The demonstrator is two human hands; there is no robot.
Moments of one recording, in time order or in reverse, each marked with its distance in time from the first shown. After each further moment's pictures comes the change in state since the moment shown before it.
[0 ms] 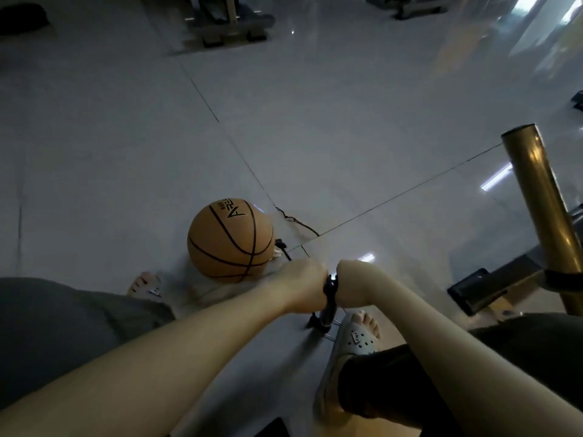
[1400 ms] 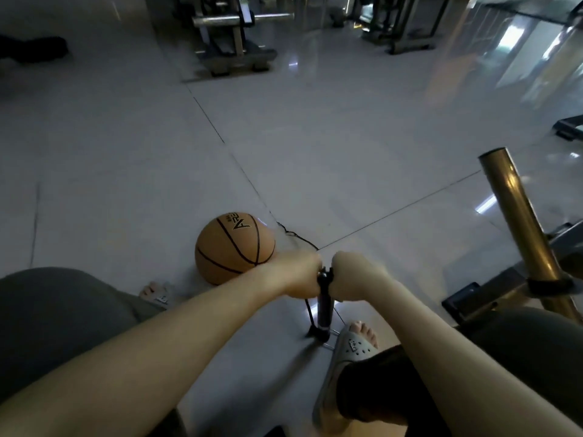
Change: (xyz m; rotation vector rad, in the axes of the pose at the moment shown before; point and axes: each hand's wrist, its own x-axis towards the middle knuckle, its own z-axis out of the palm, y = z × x) left_hand -0.027 0.005 -0.048 0.052 -0.028 -0.015; right_hand -0.047 -0.023 -0.028 -0.006 0.221 0.024
